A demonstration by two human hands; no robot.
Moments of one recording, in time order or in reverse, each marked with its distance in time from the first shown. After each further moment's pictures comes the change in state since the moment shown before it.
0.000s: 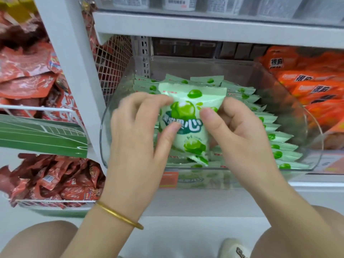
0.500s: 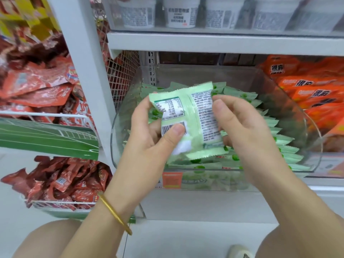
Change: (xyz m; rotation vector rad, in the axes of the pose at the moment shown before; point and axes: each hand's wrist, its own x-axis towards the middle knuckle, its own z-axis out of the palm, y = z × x) left_hand 0.002 0.019 -0.006 -0.855 -0.154 -0.319; right_hand 0.008 0.002 -0.012 -0.029 0.042 0.101
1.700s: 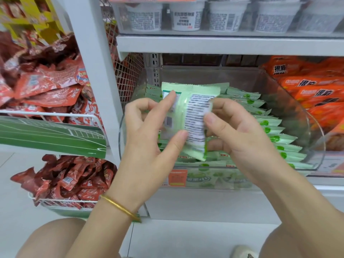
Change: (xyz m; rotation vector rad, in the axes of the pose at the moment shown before) left_hand -0.003 -0.006 -0.016 0.717 0.095 0.258; right_hand -0.005 -0.001 0.005 0.294 -0.268 -0.002
